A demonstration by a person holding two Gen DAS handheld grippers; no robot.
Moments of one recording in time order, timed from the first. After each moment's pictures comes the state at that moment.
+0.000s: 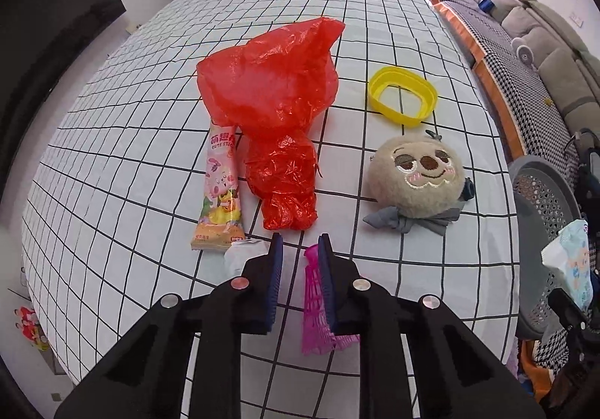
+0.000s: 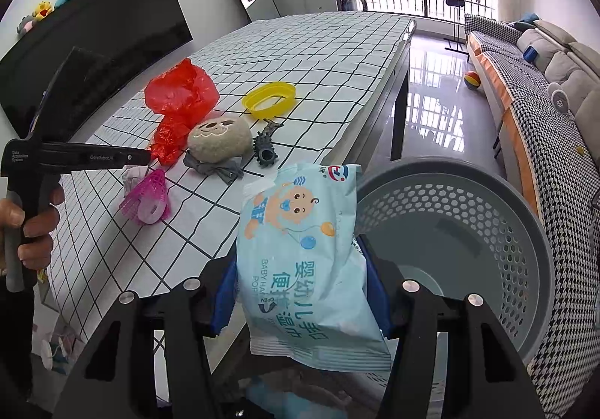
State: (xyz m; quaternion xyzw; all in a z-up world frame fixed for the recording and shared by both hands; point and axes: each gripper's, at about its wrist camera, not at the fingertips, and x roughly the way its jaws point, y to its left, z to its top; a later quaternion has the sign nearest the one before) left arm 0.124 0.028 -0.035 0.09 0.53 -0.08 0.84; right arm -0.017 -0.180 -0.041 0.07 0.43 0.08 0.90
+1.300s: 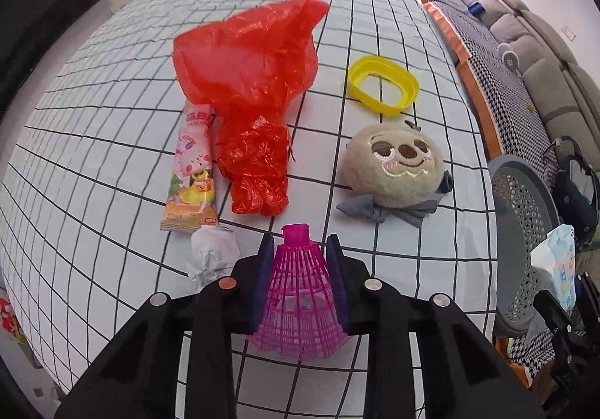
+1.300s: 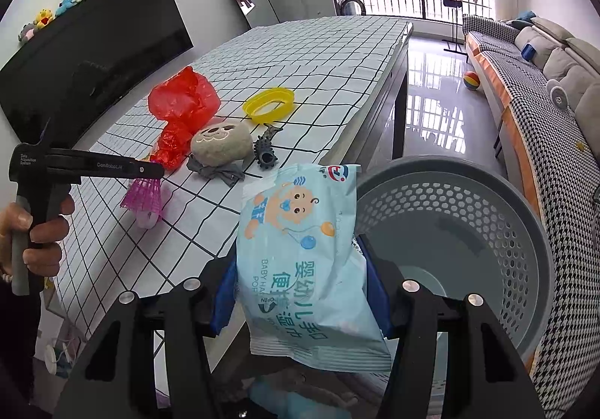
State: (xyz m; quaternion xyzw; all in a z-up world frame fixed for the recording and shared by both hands) left arm 0.119 0.027 -0.042 0.05 0.54 -0.10 0.83; right arm -0.025 -0.184 -0.039 0.09 0.42 0.08 0.90
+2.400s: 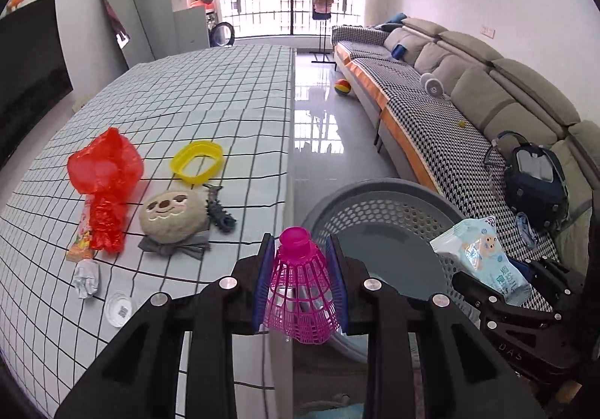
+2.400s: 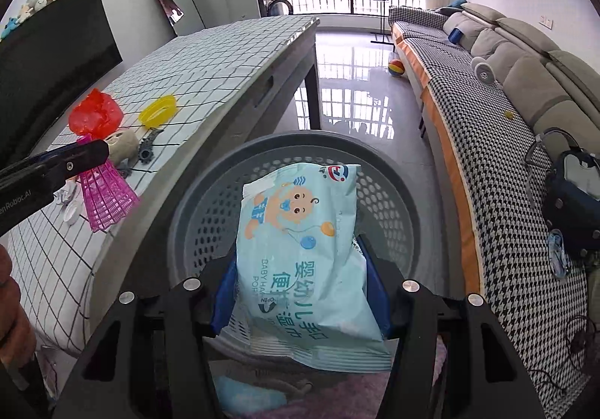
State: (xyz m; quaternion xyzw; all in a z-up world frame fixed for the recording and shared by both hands) left arm 0.005 -0.142 -0.003 0.09 0.38 -0.21 0.90; right arm -0.079 -0.290 -0.045 0.09 0.43 -0.07 0.90
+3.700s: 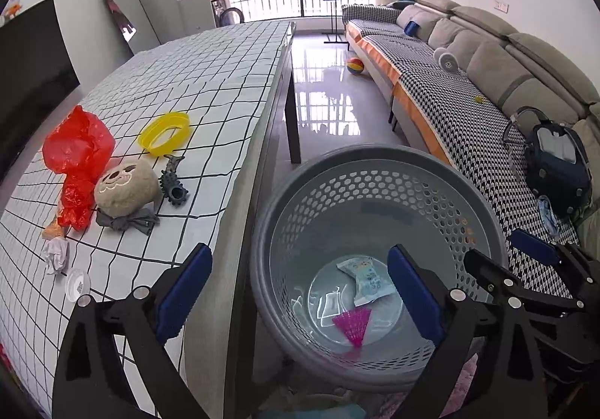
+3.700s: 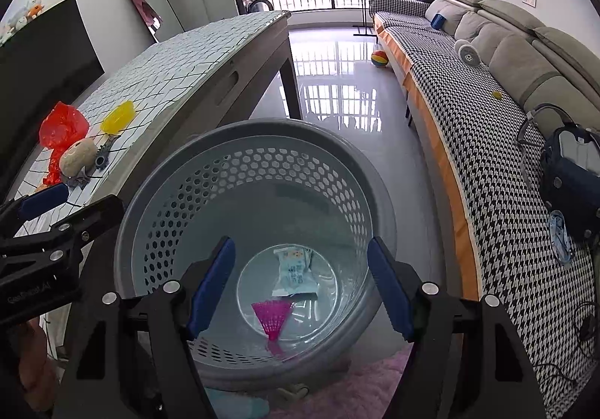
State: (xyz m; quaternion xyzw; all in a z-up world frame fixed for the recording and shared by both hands) left arm 0.000 -0.191 -0.052 0.11 0.41 -0.16 0.89; right arm -0.074 -0.332 -0.078 0.12 0.43 -0.08 0.89
